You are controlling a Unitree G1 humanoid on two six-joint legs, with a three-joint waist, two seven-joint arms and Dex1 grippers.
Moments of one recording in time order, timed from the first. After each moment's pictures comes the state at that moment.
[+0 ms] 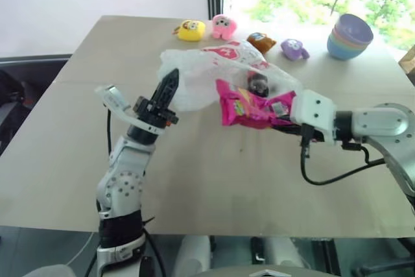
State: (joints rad) left arm -0.23 0.22 0.28 -0.30 -0.99 0.35 -0.55; right arm -0.53 -0.83 0.21 -0.53 0.26 0.68 0.93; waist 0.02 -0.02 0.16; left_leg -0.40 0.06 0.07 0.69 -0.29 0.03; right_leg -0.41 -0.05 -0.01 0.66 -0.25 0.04
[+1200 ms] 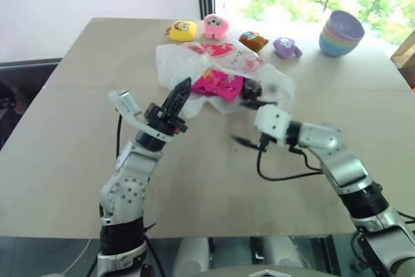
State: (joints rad) left arm -0.20 0.21 0.23 -0.34 -1.00 0.39 -0.52; right arm -0.45 -0.44 0.24 -0.21 0.05 0.13 0.71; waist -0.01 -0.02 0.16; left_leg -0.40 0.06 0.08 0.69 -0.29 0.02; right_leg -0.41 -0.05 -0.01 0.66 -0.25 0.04
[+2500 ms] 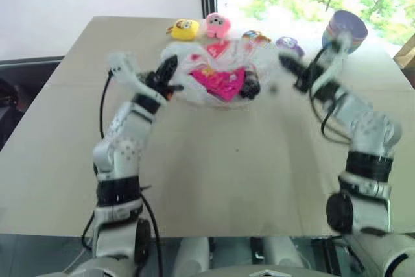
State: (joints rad) left arm -0.66 0.35 0.27 0.05 -0.78 0.46 -0.24; right arm -0.93 -0.22 -0.46 0.09 0.78 0.89 0.32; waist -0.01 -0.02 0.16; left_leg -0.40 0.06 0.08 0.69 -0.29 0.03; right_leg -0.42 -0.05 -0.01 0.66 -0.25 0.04
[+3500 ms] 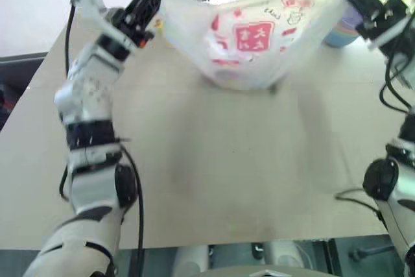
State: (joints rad) left arm -0.81 0.51 0.36 0.19 -0.74 0.51 -0.58; right arm -0.86 -0.53 -0.52 0.11 0.97 0.91 0.56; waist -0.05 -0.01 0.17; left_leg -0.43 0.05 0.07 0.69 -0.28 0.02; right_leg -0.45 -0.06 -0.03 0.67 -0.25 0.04
